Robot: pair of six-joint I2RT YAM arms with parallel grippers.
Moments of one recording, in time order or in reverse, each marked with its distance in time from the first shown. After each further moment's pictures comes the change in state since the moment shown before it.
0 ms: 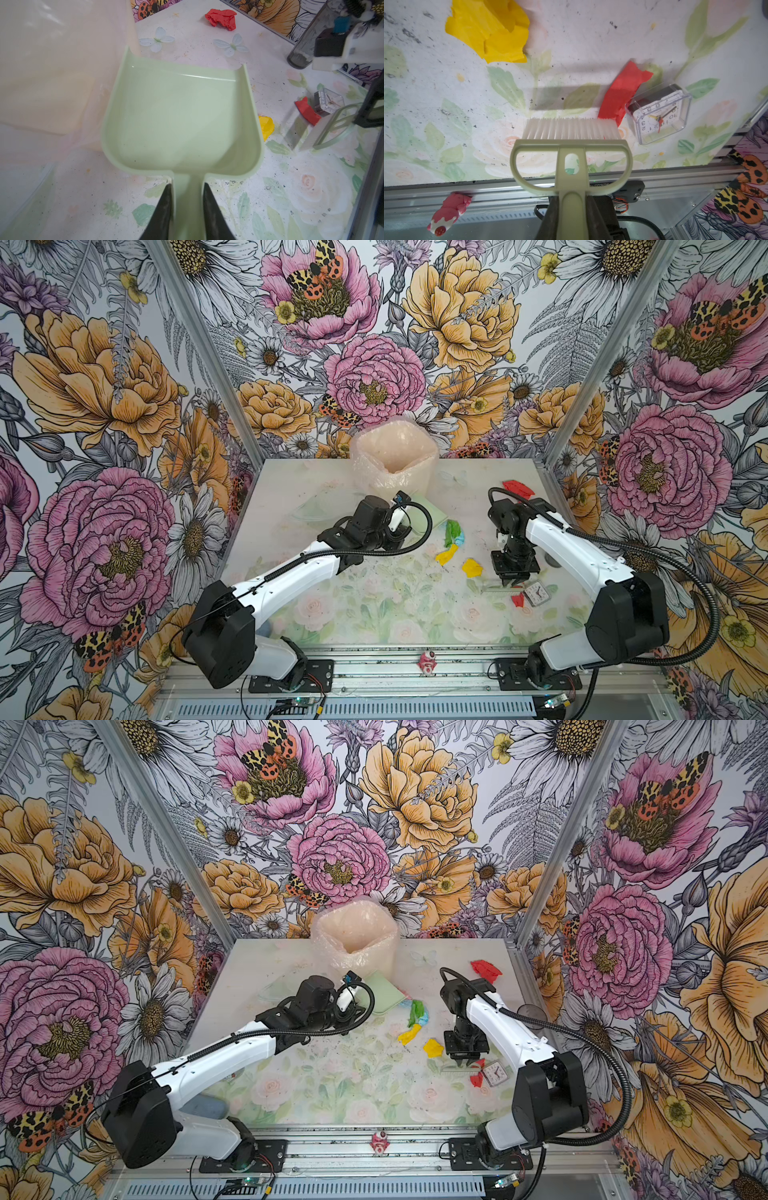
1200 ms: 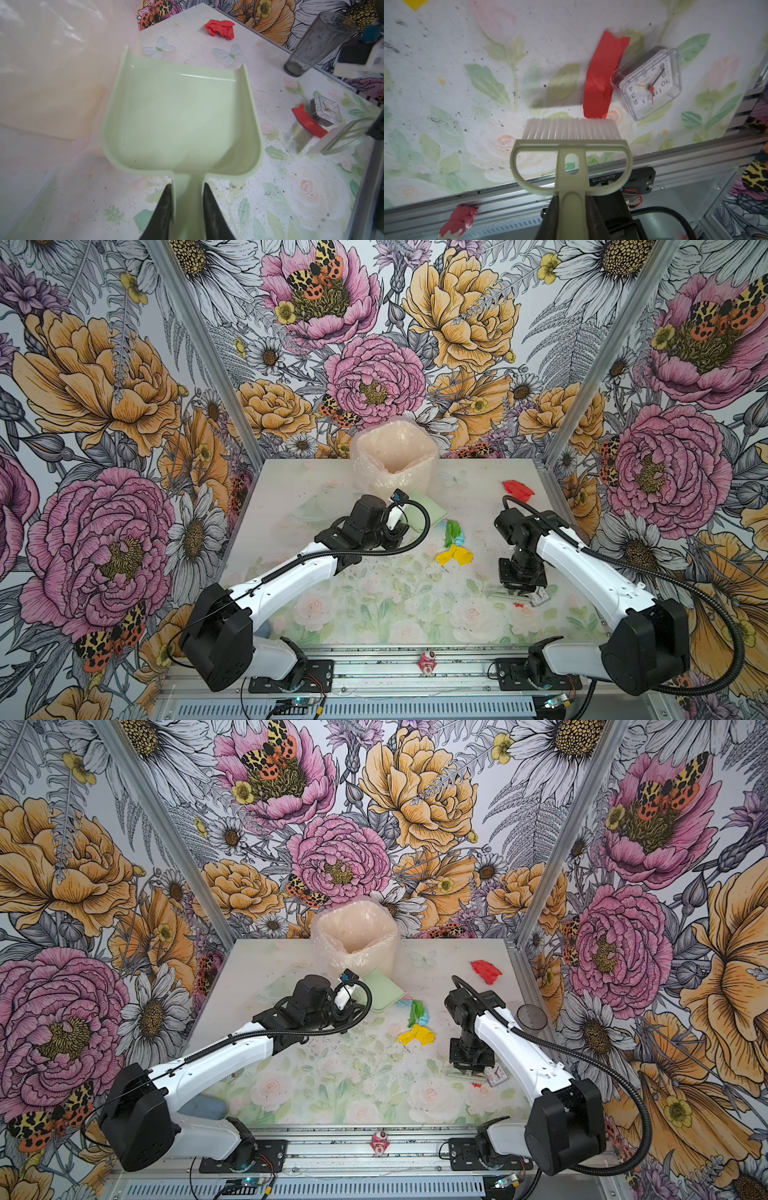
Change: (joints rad) left arm 0.024 -0.014 -0.014 0.039 0.028 0.003; right arm 0.013 -0.161 -0.122 0.001 0.027 0.200
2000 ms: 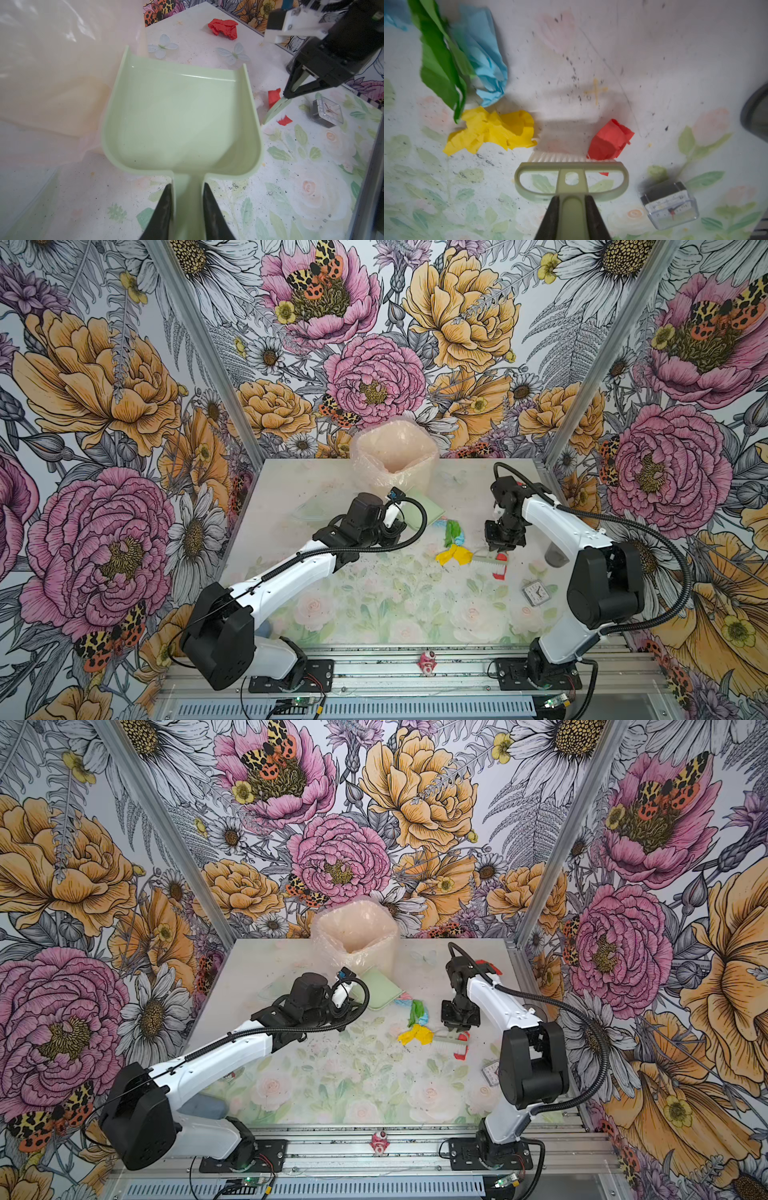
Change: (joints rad) left arm 0.021 0.003 0.000 -0.002 0.018 -0.005; right arm -0.136 0.364 0.314 0.292 -0.074 -0.194
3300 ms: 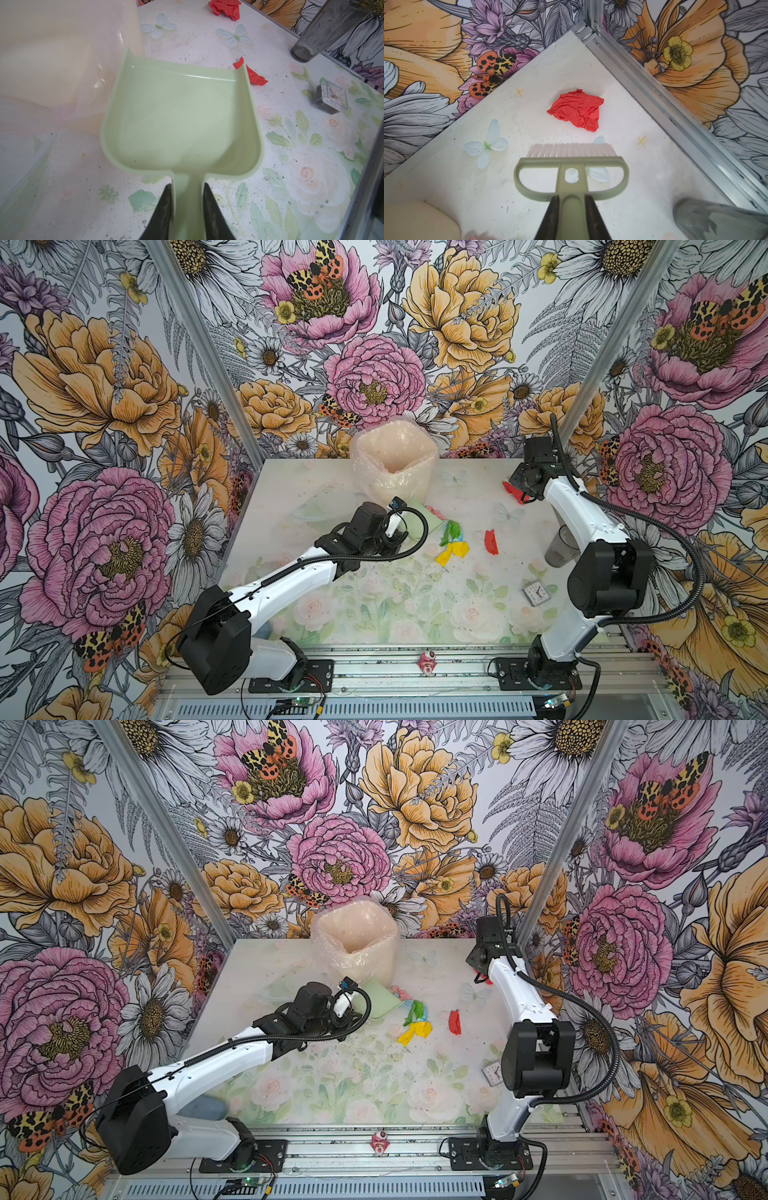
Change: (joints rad) left arm -0.052 -0.030 -0.060 -0.030 -0.051 -0.032; right arm -0.163 0.066 0.210 0.430 0.350 0.317
